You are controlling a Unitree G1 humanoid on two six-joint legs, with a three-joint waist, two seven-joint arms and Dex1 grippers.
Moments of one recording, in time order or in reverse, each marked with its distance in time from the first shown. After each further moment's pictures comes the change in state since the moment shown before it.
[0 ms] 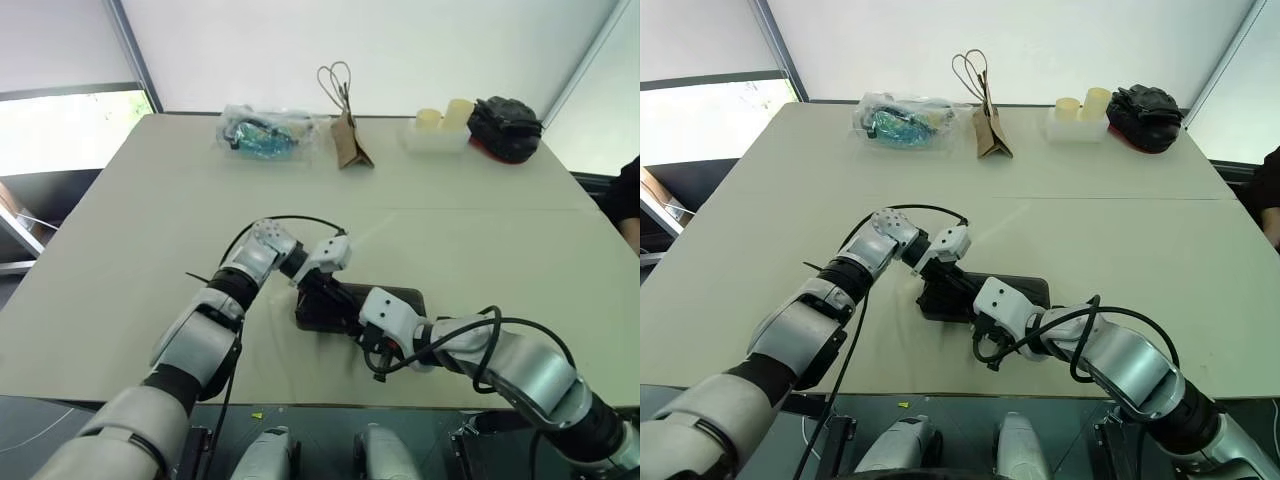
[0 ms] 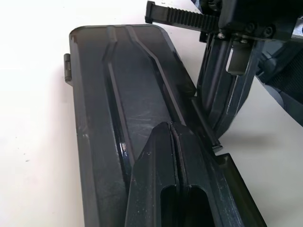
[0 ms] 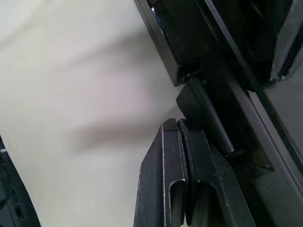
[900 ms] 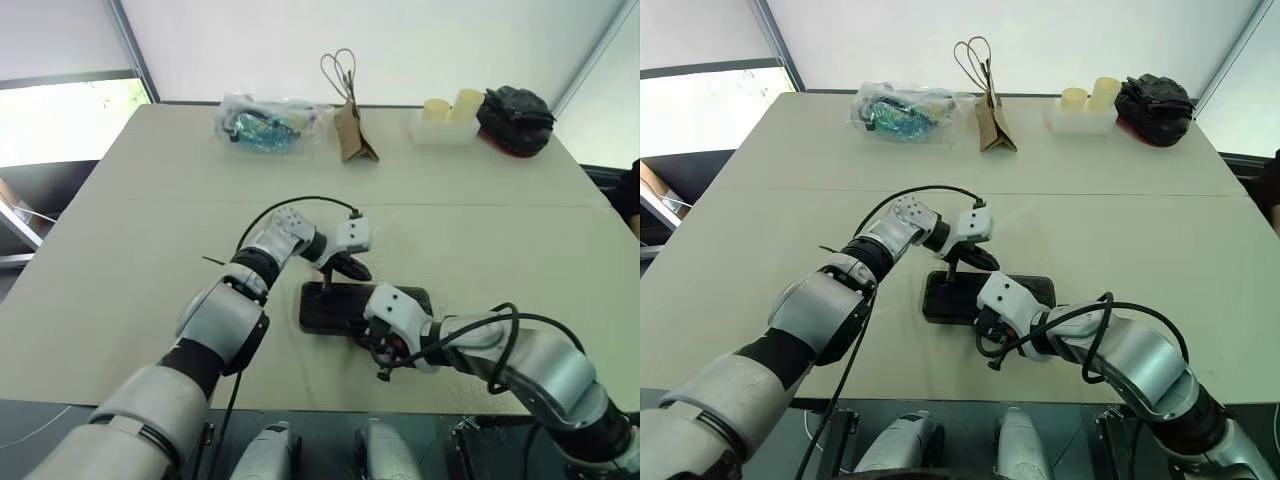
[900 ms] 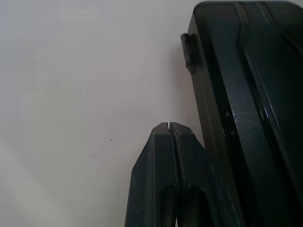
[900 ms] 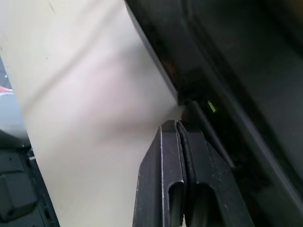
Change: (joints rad) left arm -0.203 -0.114 0.043 0.324 0.203 -0.133 0.320; right arm -0.007 0.069 -0.102 -0.042 0.097 0.114 0.001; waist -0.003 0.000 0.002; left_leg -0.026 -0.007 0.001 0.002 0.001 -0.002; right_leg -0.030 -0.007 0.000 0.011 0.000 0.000
